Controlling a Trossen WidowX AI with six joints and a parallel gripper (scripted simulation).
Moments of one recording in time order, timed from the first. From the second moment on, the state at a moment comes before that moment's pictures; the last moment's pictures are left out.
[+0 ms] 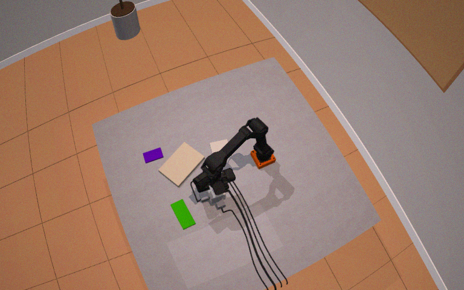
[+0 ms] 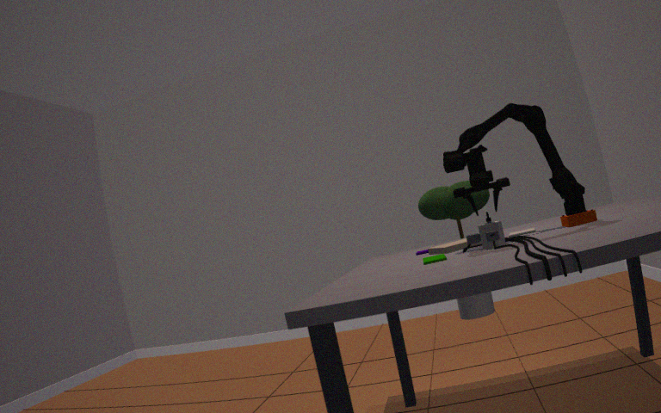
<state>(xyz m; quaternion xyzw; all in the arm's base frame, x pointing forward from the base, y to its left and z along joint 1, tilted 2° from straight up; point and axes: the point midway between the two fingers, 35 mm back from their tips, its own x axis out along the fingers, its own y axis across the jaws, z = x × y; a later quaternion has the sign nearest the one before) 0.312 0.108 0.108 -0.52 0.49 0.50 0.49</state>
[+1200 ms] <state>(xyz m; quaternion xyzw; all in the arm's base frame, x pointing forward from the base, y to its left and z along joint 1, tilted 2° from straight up) 0.311 0.107 0.110 -0.51 0.50 0.50 0.49</state>
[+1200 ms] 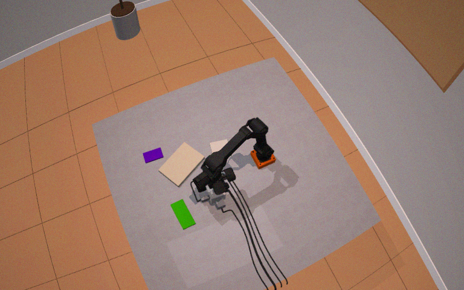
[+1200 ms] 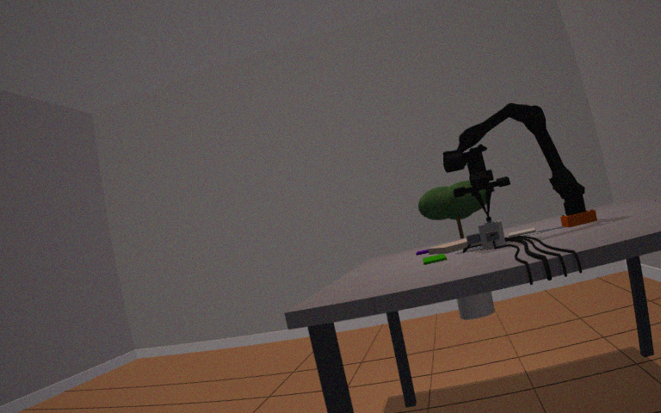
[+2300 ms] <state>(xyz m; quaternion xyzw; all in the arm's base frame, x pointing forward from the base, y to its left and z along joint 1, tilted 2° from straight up) 0.310 0.108 0.131 -0.51 0.50 0.50 0.49</state>
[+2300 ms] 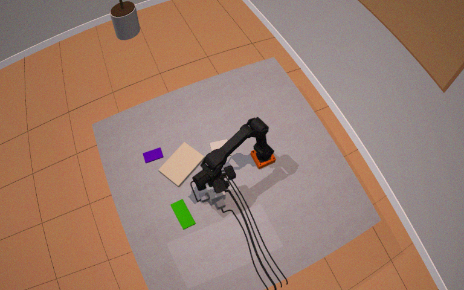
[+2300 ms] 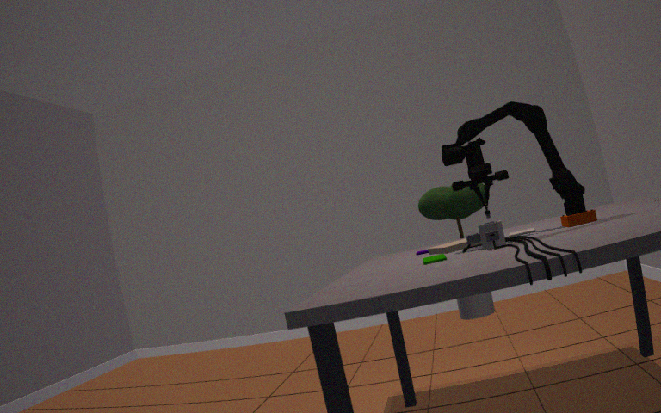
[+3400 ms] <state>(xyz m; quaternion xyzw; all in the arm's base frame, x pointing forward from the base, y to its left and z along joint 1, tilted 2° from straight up) 0.310 0.108 0.135 -0.36 0.61 0.34 0.61</state>
